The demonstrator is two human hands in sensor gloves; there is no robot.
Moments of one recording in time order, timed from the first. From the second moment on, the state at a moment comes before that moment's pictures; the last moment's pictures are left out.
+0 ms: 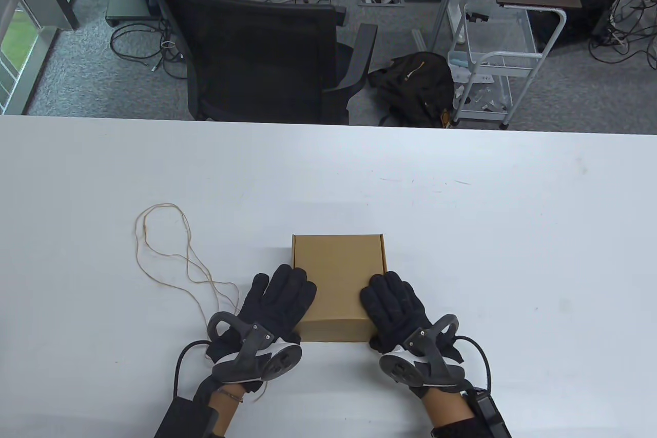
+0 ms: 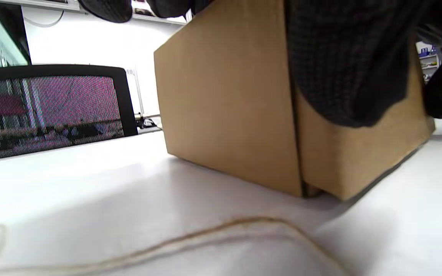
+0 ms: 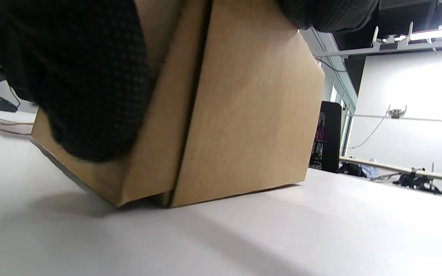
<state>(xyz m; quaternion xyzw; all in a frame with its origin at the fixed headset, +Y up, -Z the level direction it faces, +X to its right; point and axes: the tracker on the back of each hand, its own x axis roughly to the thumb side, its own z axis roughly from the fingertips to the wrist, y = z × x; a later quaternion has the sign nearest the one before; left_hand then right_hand) -0.115 -0.746 -0.160 0.11 -0.28 -0.06 0.95 0.125 -0.761 -0.167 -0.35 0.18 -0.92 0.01</state>
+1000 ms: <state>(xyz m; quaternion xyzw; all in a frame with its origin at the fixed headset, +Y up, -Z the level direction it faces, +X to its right) -0.163 -0.741 -0.178 0.00 -0.20 0.03 0.98 0.123 -0.758 -0.168 -0.33 0.12 -0.94 -0.06</state>
